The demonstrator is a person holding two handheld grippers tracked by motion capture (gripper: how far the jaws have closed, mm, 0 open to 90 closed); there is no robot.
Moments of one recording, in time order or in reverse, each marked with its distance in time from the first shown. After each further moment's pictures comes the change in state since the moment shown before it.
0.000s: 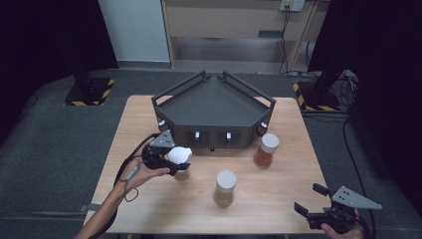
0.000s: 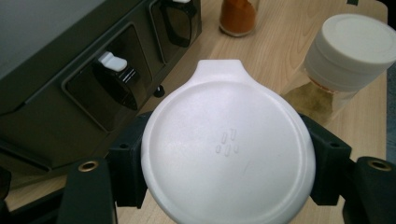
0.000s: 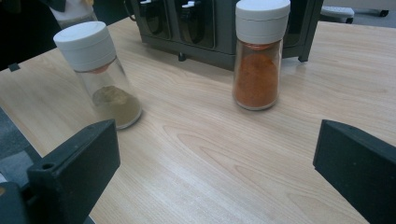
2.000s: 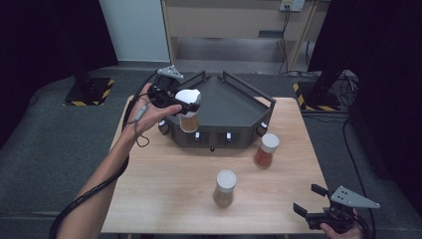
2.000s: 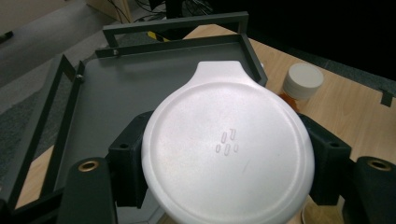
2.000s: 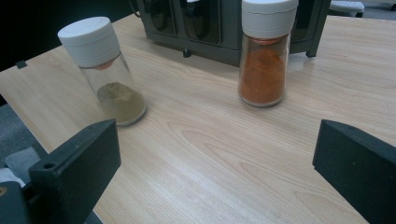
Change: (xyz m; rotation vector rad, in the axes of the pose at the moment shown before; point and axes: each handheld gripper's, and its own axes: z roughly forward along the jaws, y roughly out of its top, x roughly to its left) left arm 0.040 0.141 -0.040 -0.051 0.148 -0.110; right arm -0.004 0.000 0.003 0.013 0.024 0.008
